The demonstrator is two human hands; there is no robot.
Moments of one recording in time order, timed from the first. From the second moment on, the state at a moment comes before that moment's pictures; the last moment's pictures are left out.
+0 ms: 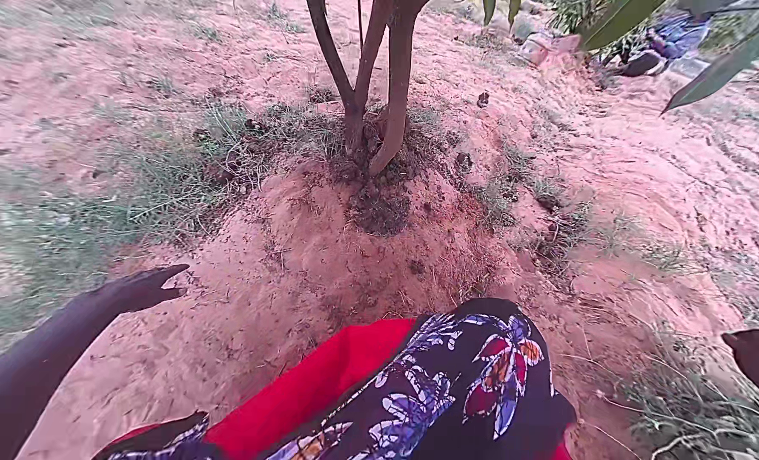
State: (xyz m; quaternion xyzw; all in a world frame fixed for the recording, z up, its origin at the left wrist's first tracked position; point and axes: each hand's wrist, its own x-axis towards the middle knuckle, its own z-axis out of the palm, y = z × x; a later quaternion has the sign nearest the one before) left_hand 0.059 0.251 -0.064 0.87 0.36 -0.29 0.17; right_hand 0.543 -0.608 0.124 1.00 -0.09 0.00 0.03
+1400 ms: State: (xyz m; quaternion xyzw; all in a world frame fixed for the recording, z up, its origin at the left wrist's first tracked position) left_hand 0.100 0.193 -0.092 0.90 0.32 -0.14 0.25; right_hand 0.365 0.014 -0.073 0.75 0.65 -0.12 0.04
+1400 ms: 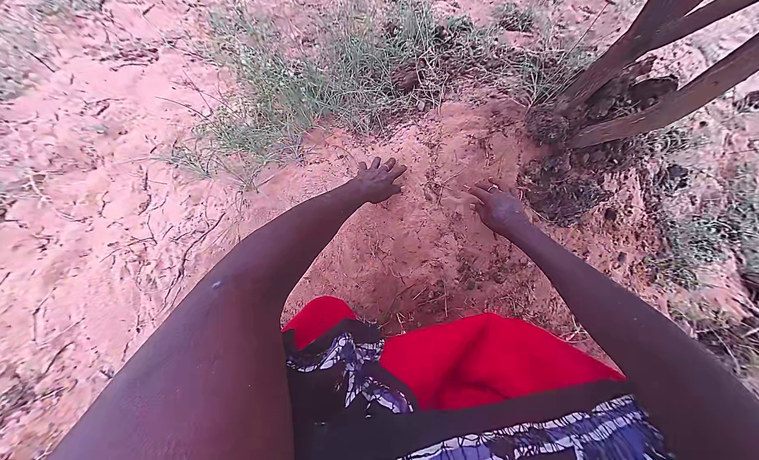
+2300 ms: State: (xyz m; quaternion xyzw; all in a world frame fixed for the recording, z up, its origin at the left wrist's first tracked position) left_hand 0.103 0.180 -0.157 0.88 0.40 0.01 0.23; right_hand 0.499 0.096 -0.083 0.86 0.50 0.06 -0.06
